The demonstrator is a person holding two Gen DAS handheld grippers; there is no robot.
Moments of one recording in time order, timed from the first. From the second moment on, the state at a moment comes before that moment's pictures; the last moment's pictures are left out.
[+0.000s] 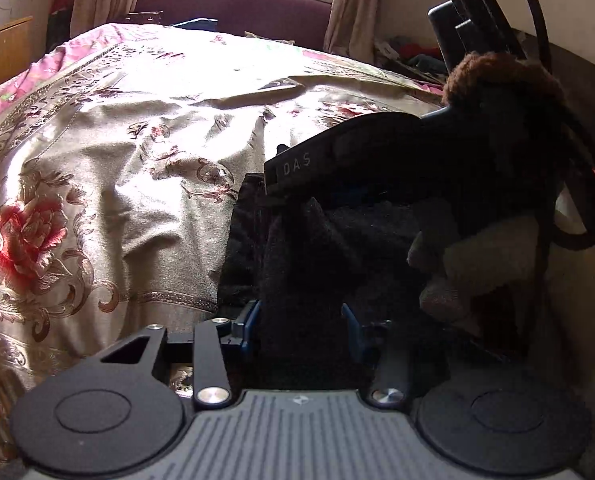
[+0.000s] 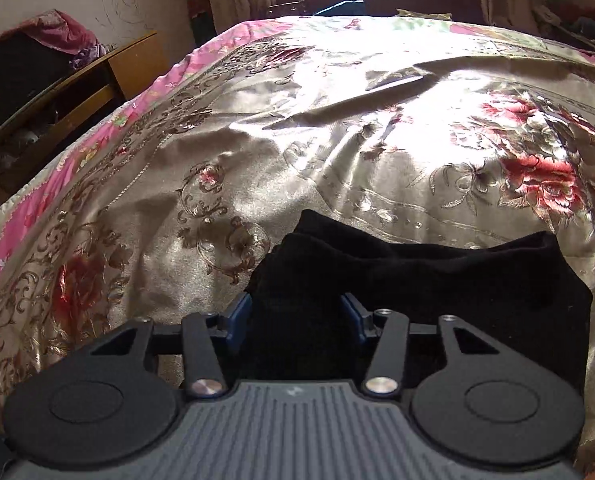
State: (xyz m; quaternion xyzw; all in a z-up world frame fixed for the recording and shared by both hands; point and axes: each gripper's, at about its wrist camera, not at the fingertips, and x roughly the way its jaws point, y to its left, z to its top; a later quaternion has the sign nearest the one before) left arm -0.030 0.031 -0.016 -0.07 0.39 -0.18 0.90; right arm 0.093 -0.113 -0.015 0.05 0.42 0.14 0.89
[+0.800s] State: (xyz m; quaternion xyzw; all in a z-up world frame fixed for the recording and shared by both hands) left arm -0.006 0.018 0.025 -0.07 0.31 -0.23 0.92; right arm 0.032 -0.196 0.026 0.13 0.34 0.10 0.92
